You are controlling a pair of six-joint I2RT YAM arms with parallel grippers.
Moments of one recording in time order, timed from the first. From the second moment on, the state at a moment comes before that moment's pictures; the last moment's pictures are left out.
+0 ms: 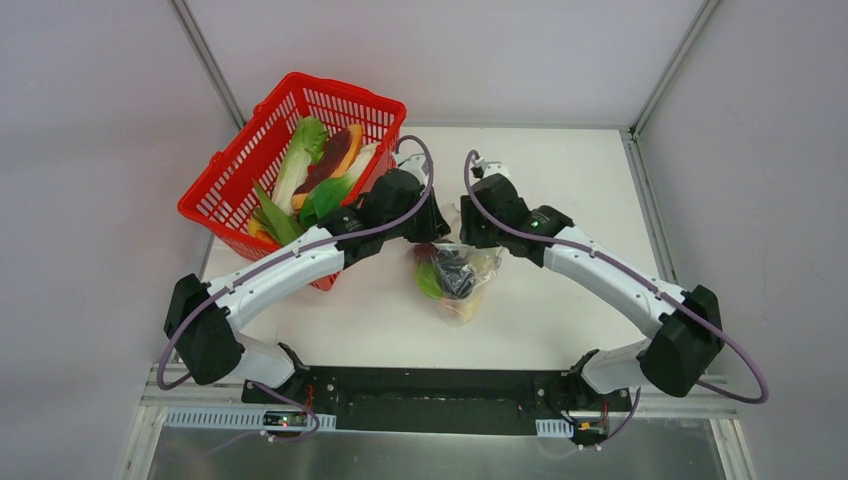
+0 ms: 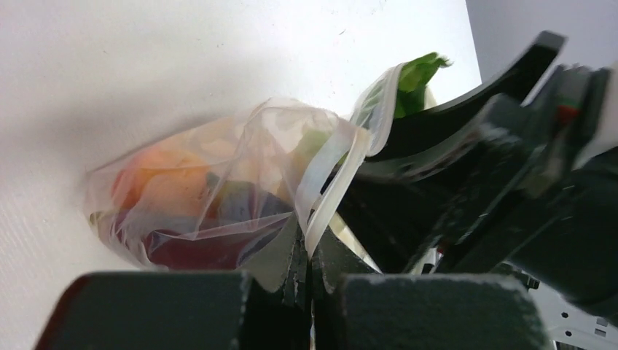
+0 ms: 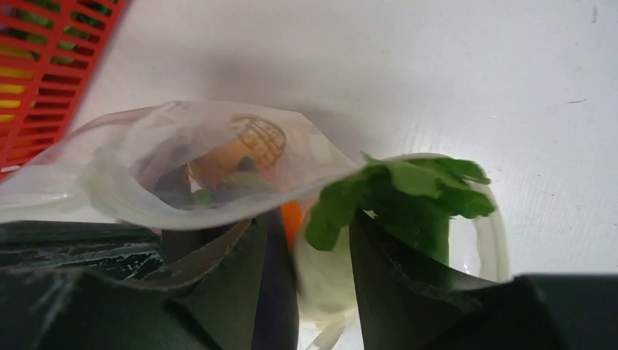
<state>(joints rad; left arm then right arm) -0.82 1.40 1.19 -0.32 -0.02 -0.70 0.77 1.38 1.20 -0.63 0.26 0.51</state>
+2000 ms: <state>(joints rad) -0.86 1.36 1.13 -0.23 -0.05 -0.67 0.77 1.38 1.01 -0.16 0.73 0.56</state>
